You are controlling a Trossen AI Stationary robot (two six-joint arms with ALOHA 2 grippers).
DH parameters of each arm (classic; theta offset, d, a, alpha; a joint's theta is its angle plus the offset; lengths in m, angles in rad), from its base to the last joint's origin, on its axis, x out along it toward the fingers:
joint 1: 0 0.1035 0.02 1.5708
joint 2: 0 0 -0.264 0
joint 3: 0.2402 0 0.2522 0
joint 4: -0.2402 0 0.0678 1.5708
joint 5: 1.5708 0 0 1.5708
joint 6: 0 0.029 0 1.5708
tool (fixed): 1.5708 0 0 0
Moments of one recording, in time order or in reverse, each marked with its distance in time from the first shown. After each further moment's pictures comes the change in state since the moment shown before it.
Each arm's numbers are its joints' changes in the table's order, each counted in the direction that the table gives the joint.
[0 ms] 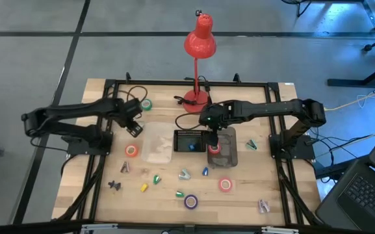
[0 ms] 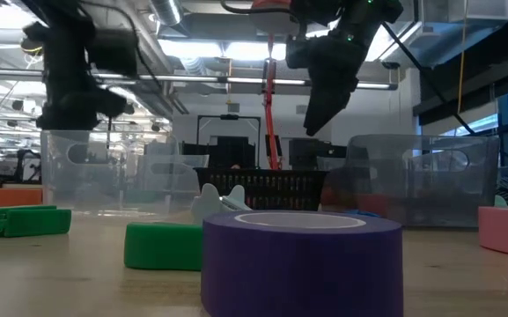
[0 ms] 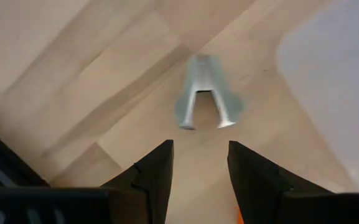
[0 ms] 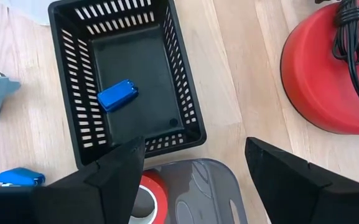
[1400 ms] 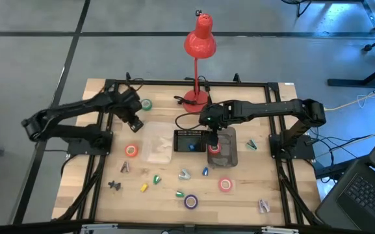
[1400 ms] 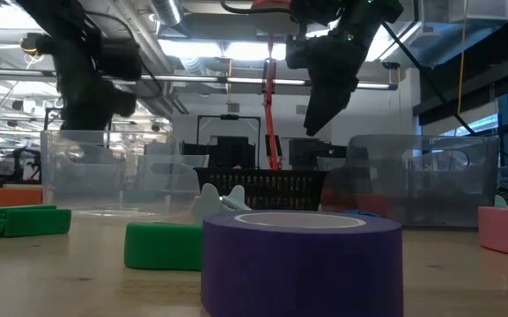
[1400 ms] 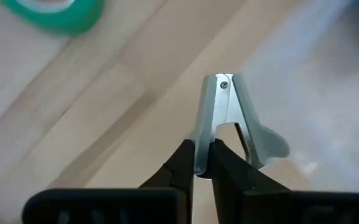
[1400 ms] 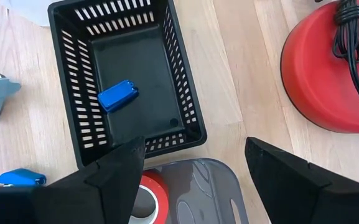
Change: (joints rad) left arm 0.184 0.029 0.000 0.121 0.242 0.261; right arm 0.000 0.000 0.000 -0.001 0.000 0.009
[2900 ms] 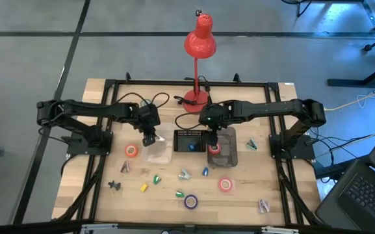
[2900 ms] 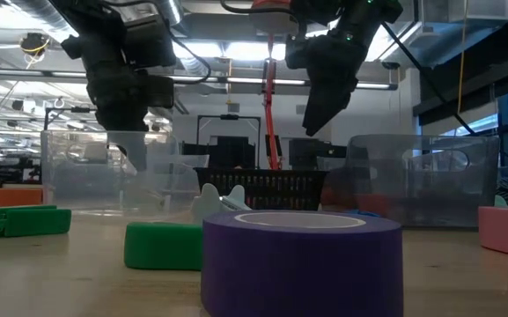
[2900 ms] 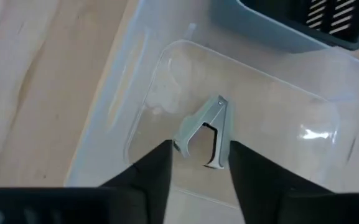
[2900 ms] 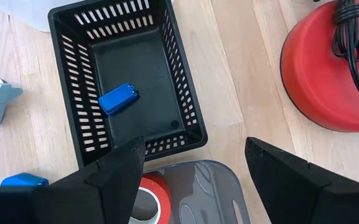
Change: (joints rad) left arm -0.380 -0.239 0.068 0.290 -0.081 0.043; right arm 0.000 0.000 0.000 0.006 0.000 0.018
